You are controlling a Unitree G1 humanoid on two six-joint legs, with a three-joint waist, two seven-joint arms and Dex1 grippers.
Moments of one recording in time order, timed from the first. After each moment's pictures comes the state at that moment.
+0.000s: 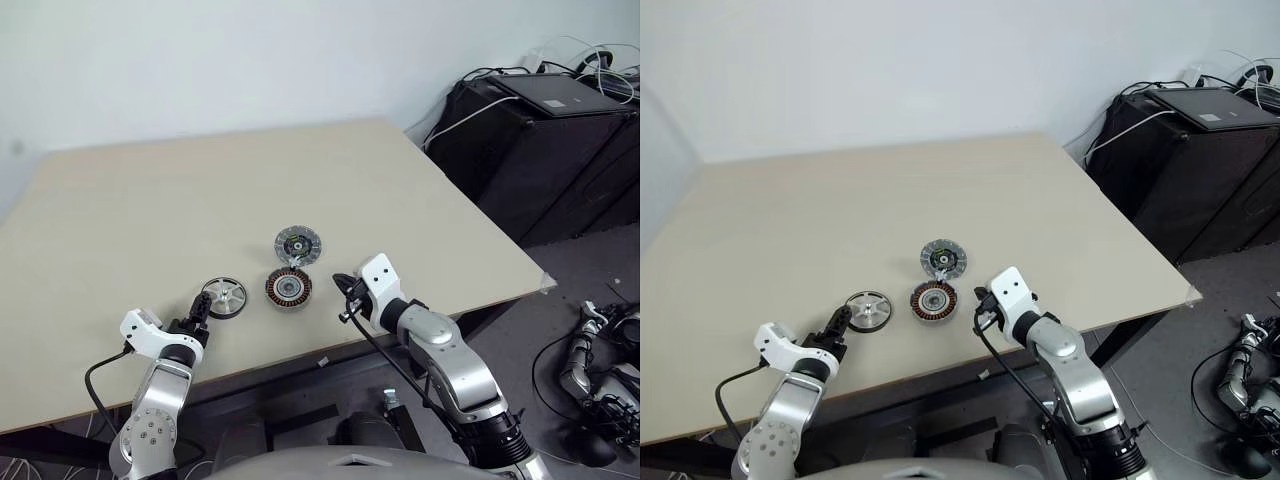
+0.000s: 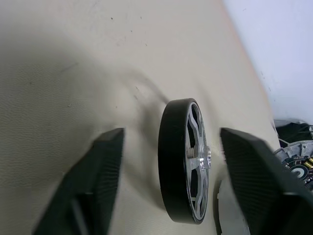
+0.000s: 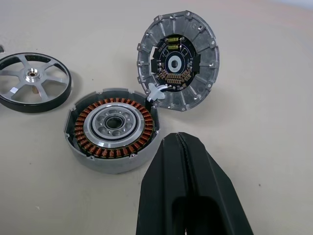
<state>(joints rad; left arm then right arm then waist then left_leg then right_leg) 0.25 -0.06 0.35 -0.23 -0.92 0.49 0.07 -0.02 -0.25 0.25 -0.28 0.06 0.49 0.44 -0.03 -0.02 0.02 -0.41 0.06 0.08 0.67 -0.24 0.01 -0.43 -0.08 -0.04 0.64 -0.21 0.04</state>
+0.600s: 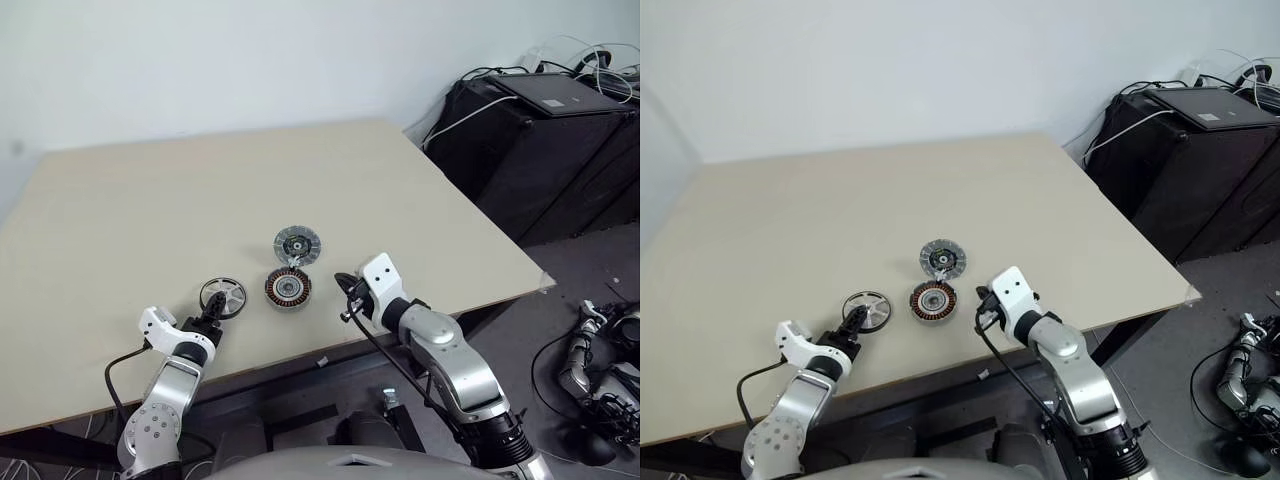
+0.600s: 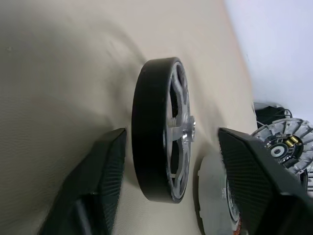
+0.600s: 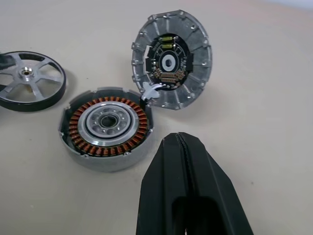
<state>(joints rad) 0.22 -0.06 0.34 -0.17 -0.99 0.56 0.04 -0.02 -0.26 0.24 -0.28 0.06 0.49 0.43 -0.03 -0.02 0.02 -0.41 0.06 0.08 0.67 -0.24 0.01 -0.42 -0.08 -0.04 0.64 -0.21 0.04</state>
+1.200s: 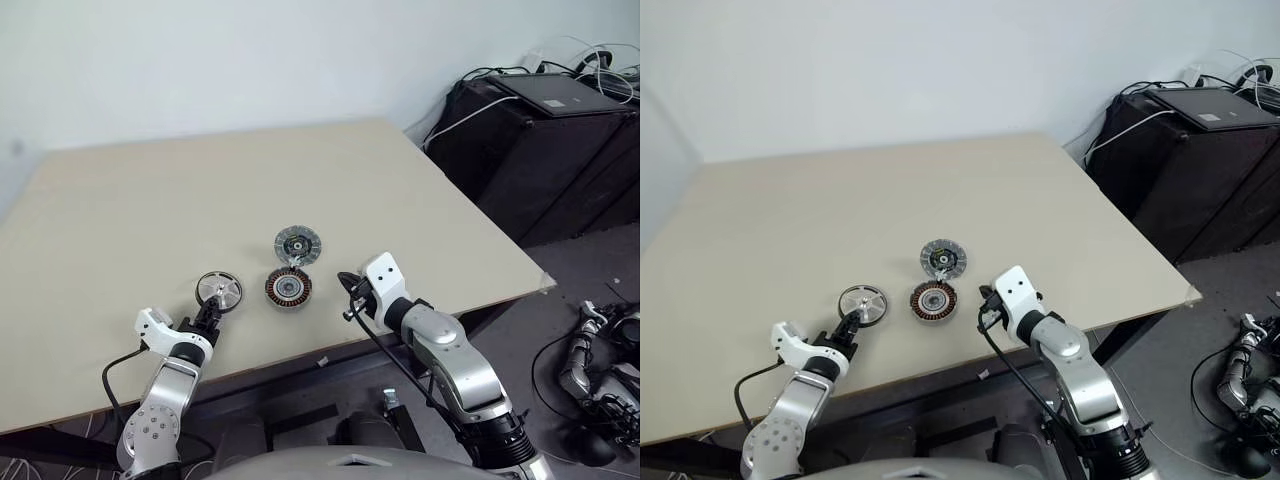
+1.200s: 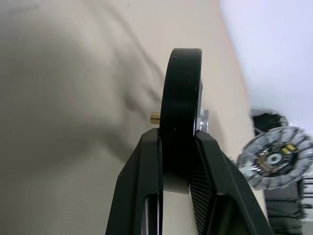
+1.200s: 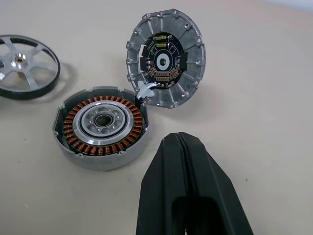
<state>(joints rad) 0.22 -0.07 0.35 -0.18 -1.04 0.52 -0.01 -0.02 -0.26 0.23 -0.29 0.06 0.49 0.43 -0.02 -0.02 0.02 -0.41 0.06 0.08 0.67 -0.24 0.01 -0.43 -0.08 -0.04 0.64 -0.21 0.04</state>
